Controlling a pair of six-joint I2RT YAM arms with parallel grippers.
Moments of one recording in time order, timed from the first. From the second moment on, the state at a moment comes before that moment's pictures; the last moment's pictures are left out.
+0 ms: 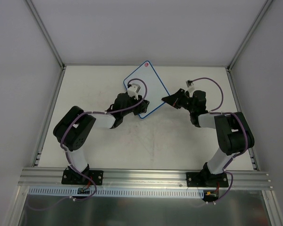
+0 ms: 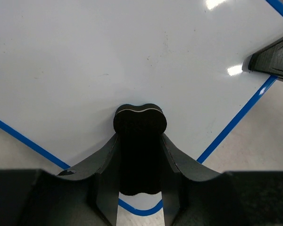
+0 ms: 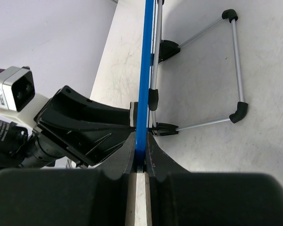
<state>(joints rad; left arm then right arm) -0.59 1.81 0.83 0.67 0.15 -0.34 0.24 1.70 0.69 0.81 -0.62 0.88</state>
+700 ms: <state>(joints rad) -0.68 1.73 0.80 0.45 -0.18 -0.31 0.23 1.71 0.70 0.84 -0.63 0.88</state>
